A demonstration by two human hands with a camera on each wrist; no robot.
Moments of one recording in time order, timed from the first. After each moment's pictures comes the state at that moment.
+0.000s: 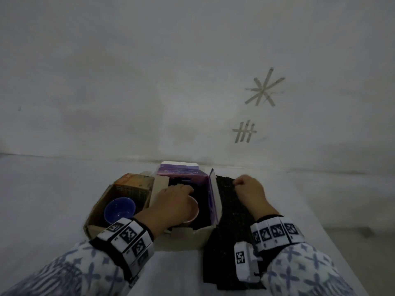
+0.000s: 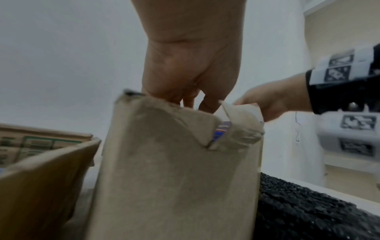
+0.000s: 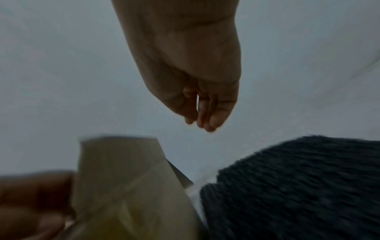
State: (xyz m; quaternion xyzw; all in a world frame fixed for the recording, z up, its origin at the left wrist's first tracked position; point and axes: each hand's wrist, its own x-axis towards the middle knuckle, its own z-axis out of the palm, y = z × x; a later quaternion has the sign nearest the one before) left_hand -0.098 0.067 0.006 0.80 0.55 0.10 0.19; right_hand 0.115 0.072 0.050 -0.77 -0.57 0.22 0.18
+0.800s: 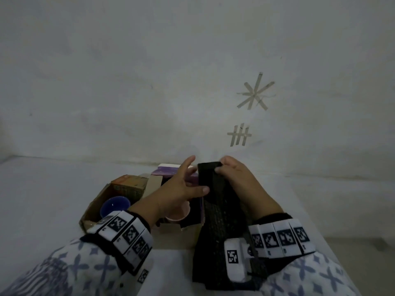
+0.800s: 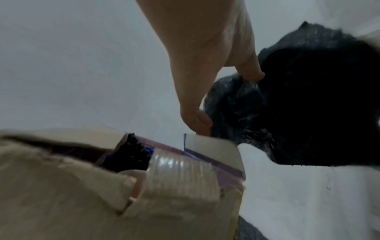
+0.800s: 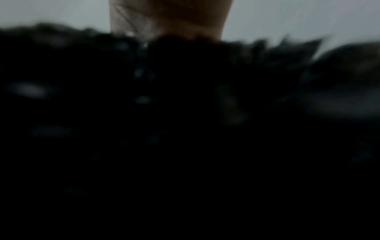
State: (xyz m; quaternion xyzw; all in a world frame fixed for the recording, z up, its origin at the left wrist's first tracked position) left_hand -0.064 0.036 0.071 0.57 0.41 0.38 0.61; right_hand 0.101 0.025 0.123 -0.50 -0.59 0.47 0.42
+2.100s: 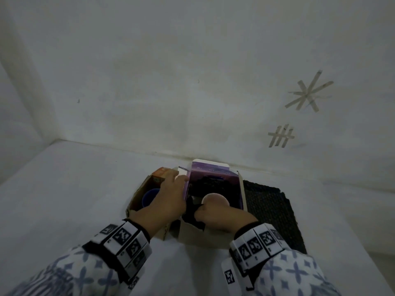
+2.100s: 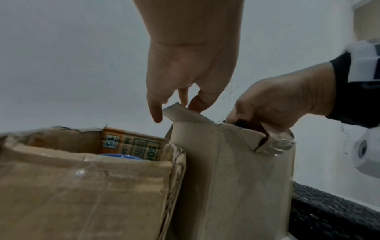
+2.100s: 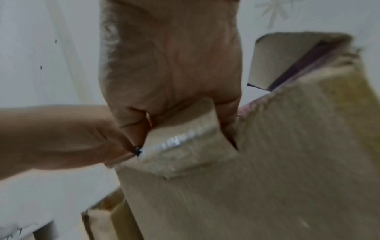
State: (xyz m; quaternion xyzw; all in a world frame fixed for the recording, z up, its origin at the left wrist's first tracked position) left_hand -0.172 0.035 0.019 0.67 0.66 0.22 0.27; right_hand -0.022 0.057 0.009 -0.56 -0.76 0.32 -0.11
